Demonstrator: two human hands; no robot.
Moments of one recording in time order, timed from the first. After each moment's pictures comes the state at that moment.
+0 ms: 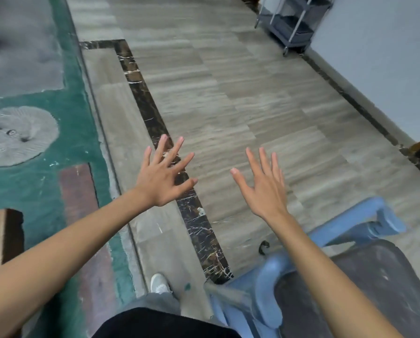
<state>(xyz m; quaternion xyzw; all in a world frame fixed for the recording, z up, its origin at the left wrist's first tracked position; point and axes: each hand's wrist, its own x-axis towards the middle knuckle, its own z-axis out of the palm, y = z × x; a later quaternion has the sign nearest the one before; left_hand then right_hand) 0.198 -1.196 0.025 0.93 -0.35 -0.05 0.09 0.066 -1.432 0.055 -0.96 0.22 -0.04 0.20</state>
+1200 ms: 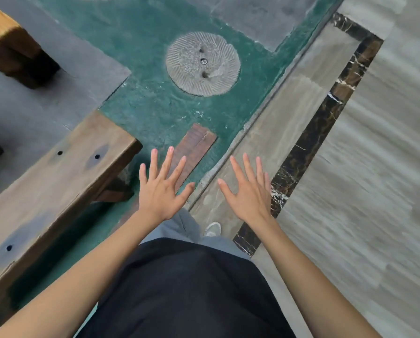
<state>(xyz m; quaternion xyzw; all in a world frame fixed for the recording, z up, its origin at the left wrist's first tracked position) 0.430 -0.994 -0.079 0.95 0.27 -0.08 0.13 0.571 -1.185 -0.067 -0.93 -0.29 0.20 0.11</state>
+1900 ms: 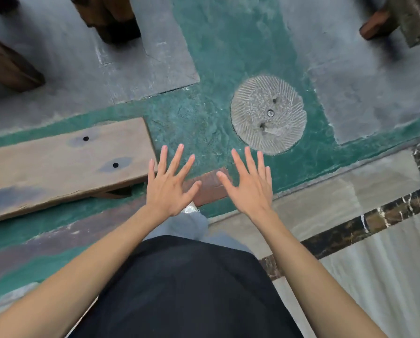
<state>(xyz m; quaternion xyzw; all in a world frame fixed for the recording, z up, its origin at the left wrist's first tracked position) 0.595 -0.766 -0.079 0.83 0.50 -0.06 0.22 0.805 -0.834 -0.054 -0.82 -0.52 0.23 0.01</state>
